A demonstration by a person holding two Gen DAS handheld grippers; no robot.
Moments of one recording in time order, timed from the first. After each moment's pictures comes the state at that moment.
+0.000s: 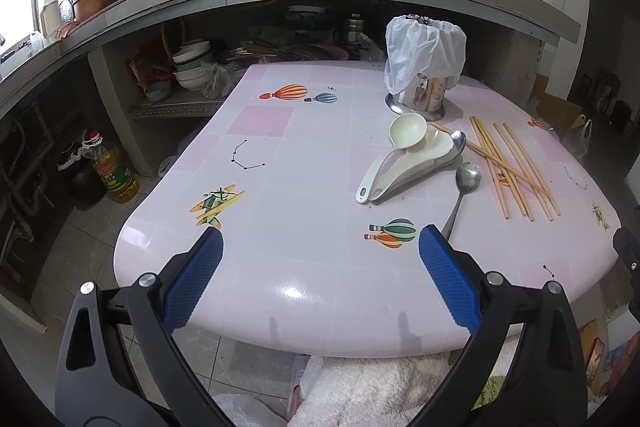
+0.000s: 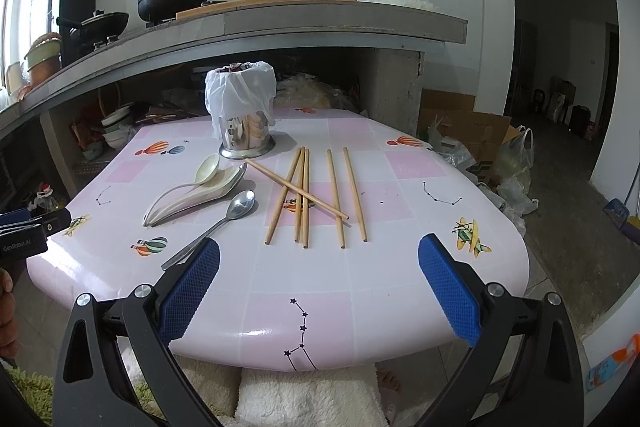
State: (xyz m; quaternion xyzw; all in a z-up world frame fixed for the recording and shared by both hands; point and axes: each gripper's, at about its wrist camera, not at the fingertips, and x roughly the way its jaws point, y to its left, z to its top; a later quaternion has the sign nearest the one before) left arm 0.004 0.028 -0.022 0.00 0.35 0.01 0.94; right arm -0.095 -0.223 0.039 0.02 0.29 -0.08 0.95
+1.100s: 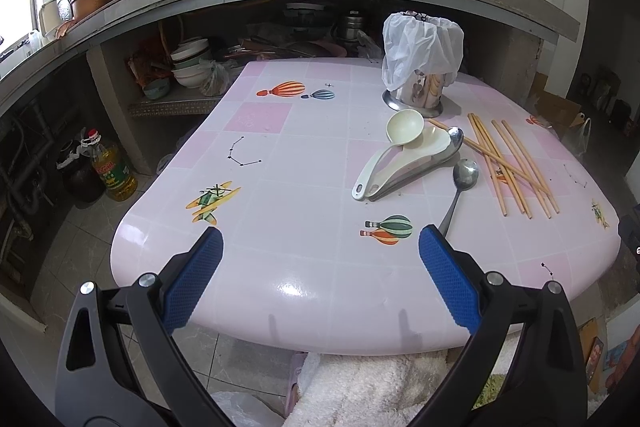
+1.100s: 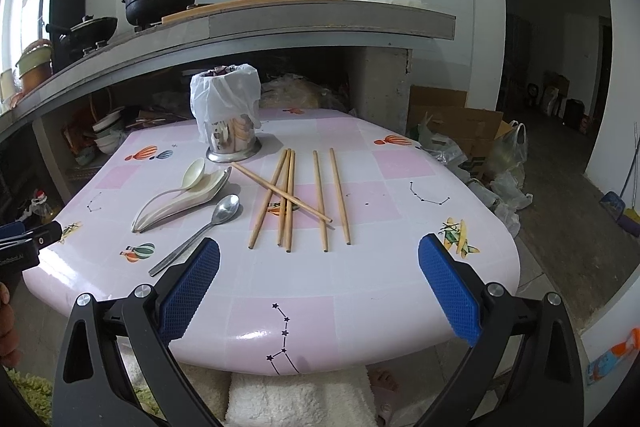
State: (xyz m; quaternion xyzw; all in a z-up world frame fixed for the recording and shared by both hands) left arm 0.004 0.027 -0.025 0.00 0.35 0.01 0.94; right arm -0.093 -0.239 0.043 0.03 0.30 -0.10 0.95
